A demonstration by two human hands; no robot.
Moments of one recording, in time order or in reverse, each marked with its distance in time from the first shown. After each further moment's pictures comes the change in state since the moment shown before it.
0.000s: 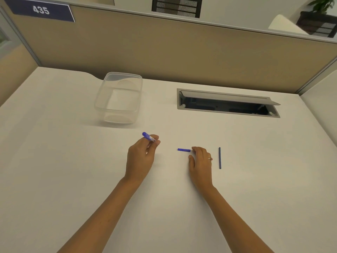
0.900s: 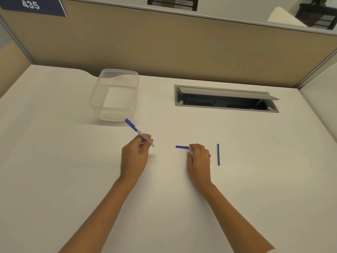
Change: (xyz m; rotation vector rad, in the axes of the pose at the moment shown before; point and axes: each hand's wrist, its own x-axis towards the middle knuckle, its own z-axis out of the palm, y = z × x) left_hand -0.001 -0.005 -0.002 -0.118 0.001 -0.208; right_hand 0.000 0.003 0.002 -0.036 0.013 -0.020
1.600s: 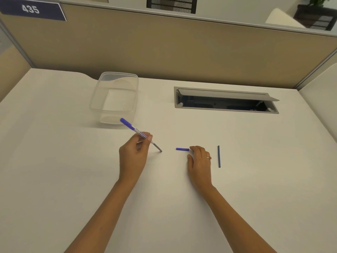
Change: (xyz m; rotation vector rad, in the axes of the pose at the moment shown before) left_hand 0.003 0.012 -0.003 -0.148 0.053 -0.024; right_hand 0.000 -0.002 -0.003 -0.003 0.005 -0.002
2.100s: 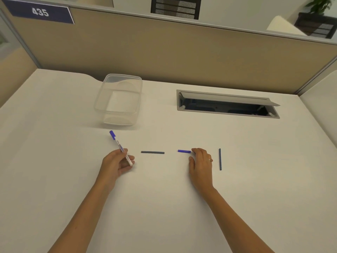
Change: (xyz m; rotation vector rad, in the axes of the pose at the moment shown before) left_hand 0.013 -0.051 -0.060 -0.408 -0.070 -0.677; right_hand 0.000 -0.002 -0.001 0.013 0.002 0.005
